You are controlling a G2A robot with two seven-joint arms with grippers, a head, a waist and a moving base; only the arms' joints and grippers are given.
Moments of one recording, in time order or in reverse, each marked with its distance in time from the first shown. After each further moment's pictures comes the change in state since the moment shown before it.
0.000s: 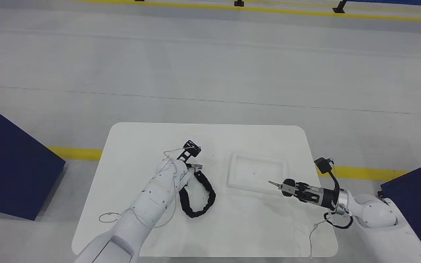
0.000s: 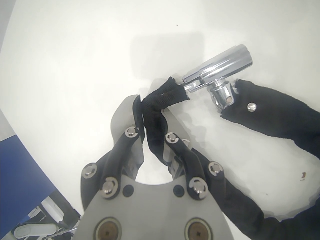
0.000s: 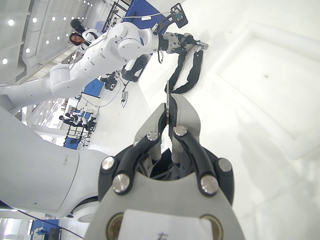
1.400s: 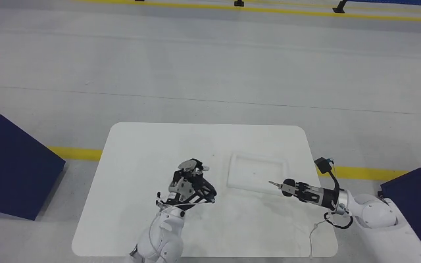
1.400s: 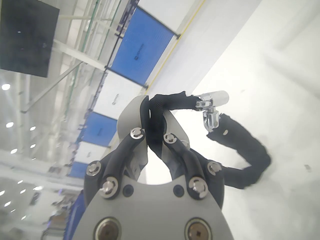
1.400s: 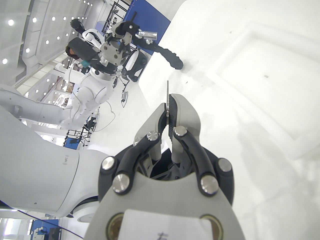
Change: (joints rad) left arm 0.855 0.243 -0.223 -1.229 0.863 0.186 0.597; right arm 0.000 0.000 0.000 0.000 0.000 0.000 0.000
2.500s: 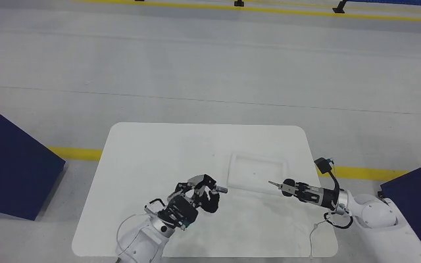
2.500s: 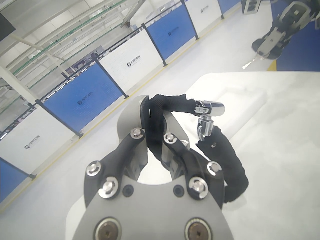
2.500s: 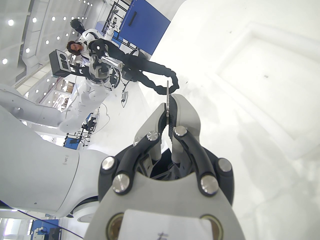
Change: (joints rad) left arm 0.061 0.037 -0.111 0.021 -0.445 -0.292 0.573; right arm 0.000 0.000 0.000 0.000 0.000 0.000 0.000
